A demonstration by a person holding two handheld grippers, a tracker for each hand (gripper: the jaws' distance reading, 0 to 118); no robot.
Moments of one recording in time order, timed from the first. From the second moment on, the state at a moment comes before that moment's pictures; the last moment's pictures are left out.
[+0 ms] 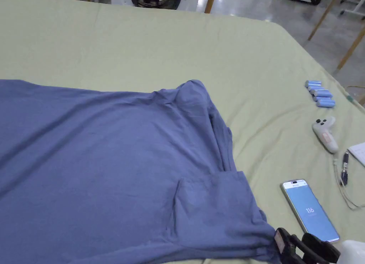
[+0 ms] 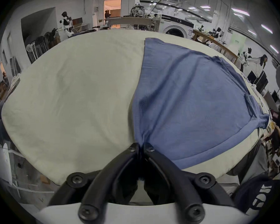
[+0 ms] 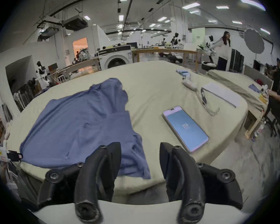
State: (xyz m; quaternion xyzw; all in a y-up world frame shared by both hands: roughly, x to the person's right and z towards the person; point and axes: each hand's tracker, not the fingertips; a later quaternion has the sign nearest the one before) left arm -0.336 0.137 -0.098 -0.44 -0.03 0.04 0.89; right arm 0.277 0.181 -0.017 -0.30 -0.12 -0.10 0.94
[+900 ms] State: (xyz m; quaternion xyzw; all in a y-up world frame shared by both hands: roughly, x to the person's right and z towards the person) left arm -0.356 0.144 -0.088 -0.42 -0.03 0.13 0.90; right arm 0.267 0.153 -0.037 -0.36 -0.05 -0.07 0.93
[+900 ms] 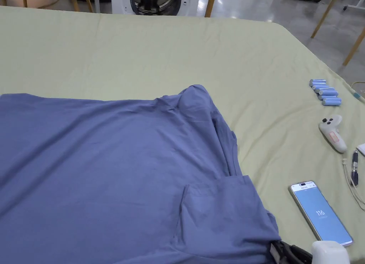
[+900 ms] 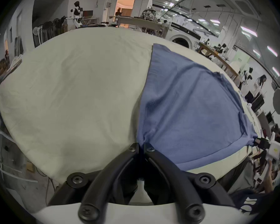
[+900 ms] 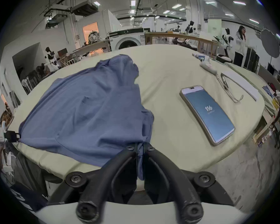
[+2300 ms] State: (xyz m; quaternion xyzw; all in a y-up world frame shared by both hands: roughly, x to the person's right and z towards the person) left arm -0.319 0.263 -0.271 -0.22 -0.15 0.04 0.96; right arm 0.296 0.215 -0.236 -0.24 -0.02 -0.07 0.97
